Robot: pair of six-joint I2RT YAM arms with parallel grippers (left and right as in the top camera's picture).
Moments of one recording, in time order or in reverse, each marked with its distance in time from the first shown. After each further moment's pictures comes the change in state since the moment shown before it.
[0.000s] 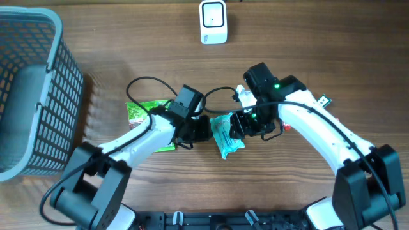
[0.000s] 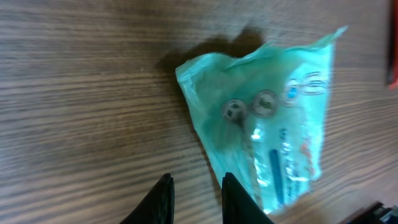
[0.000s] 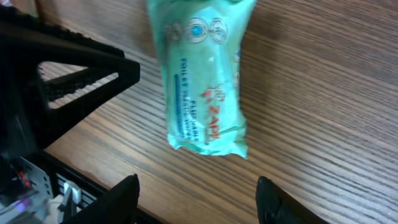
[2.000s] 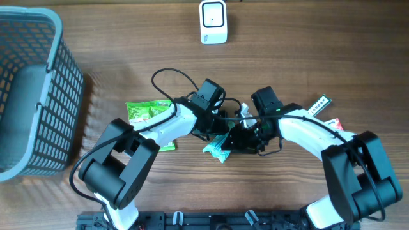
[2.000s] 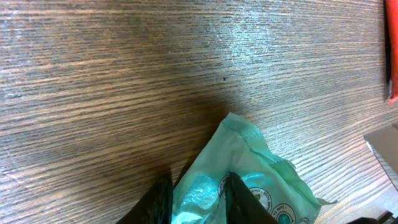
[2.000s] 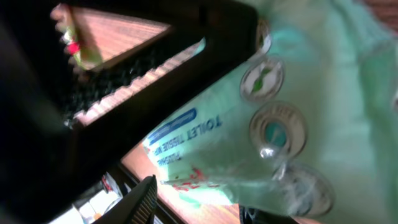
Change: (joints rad) left arm -0.084 0.202 0.174 0.035 -0.006 0.005; right arm -0.032 0.037 -0.362 0.487 -0.370 0.270
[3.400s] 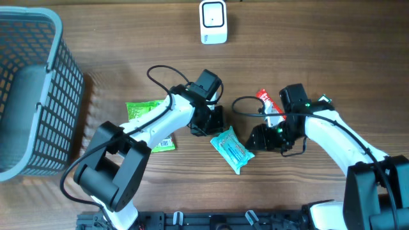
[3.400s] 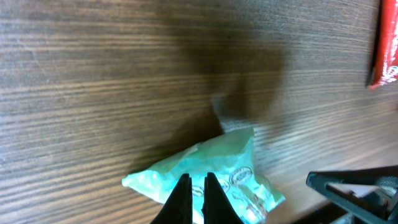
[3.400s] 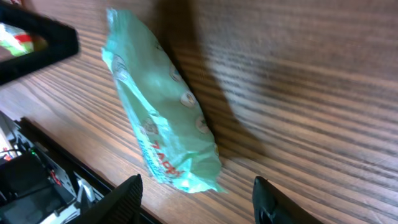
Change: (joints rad) left arm 0.023 -0.031 0.126 -0.283 0.045 -0.053; right arm -0.201 -0.146 -0.003 -0.277 0.167 -0.306
